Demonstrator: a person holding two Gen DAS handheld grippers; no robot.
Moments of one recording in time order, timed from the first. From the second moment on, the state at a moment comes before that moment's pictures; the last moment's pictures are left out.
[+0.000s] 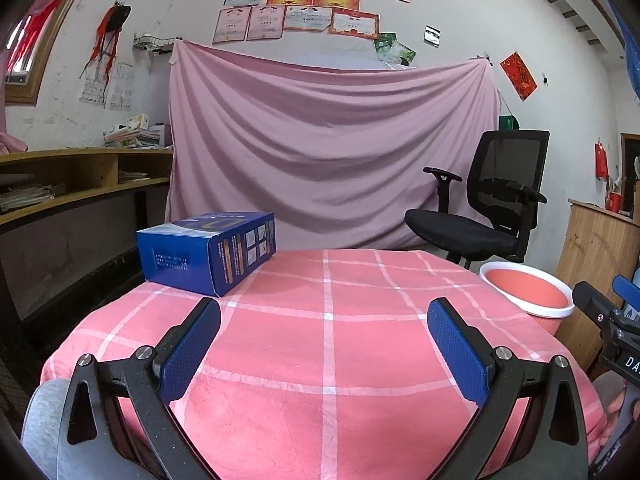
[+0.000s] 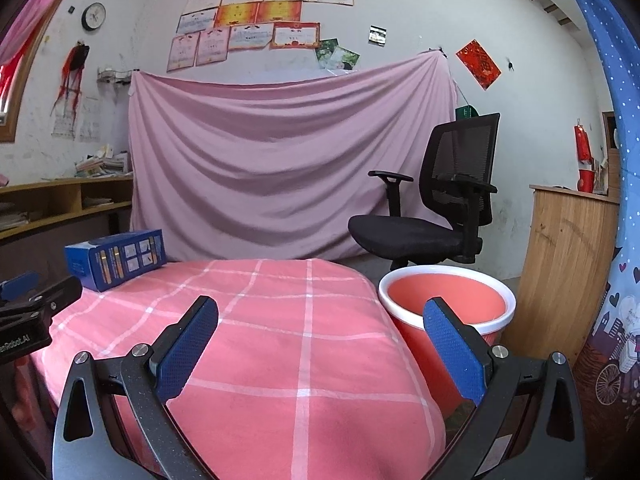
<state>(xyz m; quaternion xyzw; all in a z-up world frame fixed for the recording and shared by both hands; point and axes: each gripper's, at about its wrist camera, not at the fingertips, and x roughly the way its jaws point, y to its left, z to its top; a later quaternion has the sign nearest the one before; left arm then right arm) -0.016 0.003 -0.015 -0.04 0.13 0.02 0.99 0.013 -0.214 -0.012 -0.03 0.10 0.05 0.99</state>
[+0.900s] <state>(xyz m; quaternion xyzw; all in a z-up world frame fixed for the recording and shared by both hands) -0.016 0.001 -0.019 -0.04 0.13 0.02 0.99 0.014 -0.216 -0.013 -0.02 0.11 0.05 0.99</state>
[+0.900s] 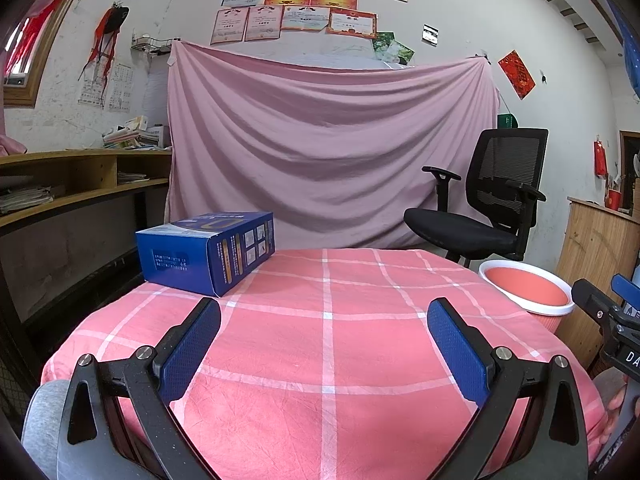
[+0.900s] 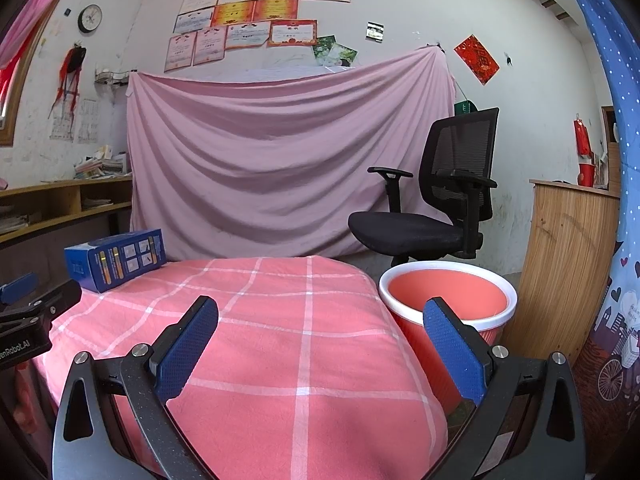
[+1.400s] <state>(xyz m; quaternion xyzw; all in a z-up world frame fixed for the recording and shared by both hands) -0.016 0.001 -0.019 -0.04 0.13 0.02 0.99 0.014 -0.215 -0.015 -0.02 0.11 0.05 0.99</state>
